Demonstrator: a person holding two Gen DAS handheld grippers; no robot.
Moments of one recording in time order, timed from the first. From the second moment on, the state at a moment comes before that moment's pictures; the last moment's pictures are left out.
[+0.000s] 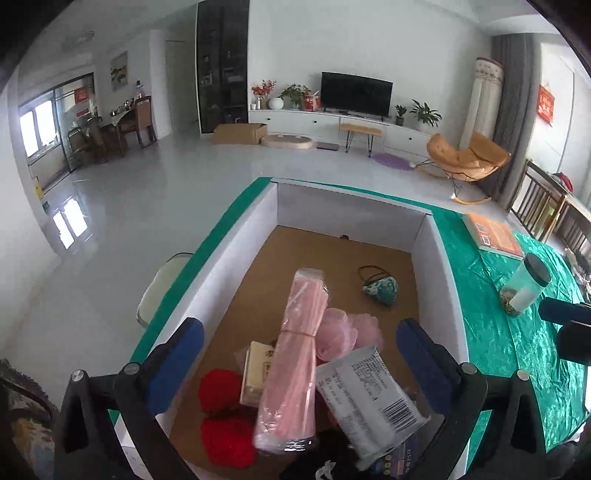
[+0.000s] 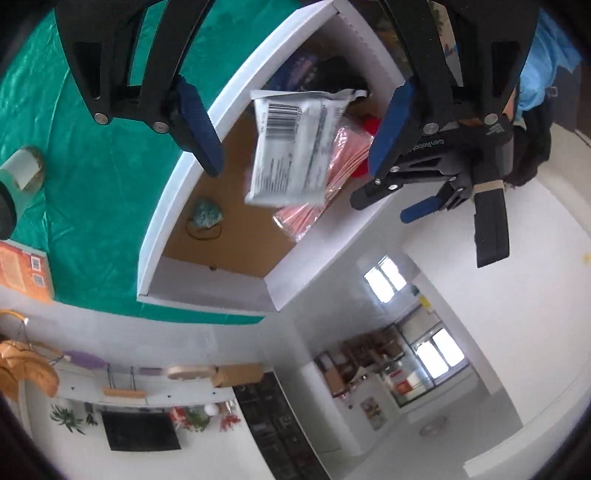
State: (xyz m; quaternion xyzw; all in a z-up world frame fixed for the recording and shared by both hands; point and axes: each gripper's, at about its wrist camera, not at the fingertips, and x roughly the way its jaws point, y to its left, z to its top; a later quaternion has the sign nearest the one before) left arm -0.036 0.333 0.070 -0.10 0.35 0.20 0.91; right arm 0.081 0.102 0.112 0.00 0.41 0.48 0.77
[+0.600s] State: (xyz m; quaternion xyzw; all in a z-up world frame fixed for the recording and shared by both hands) left arm -0.050 0.282 0.052 -0.06 0.38 0.31 0.87; right arm 0.050 0.105 0.107 -0.09 0.41 0.43 0.80
